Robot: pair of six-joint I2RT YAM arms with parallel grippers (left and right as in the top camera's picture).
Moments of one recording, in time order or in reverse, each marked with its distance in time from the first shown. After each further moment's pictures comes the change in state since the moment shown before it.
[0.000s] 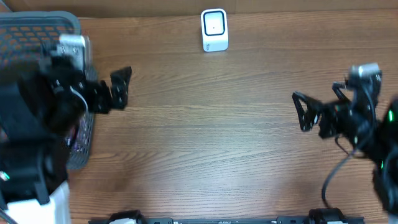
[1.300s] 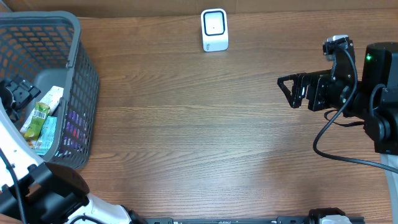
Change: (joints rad) left arm 0.570 0.629 0.166 -0.209 -0.394 -0.336; right arm 0.000 0.263 0.160 -0.125 -0.114 0.000
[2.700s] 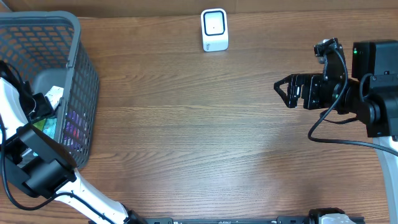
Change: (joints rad) left arm 0.000 0.283 -0.109 0.161 -0.036 0.389; right arm 0.000 0.075 0.000 -0.078 0.000 0.000
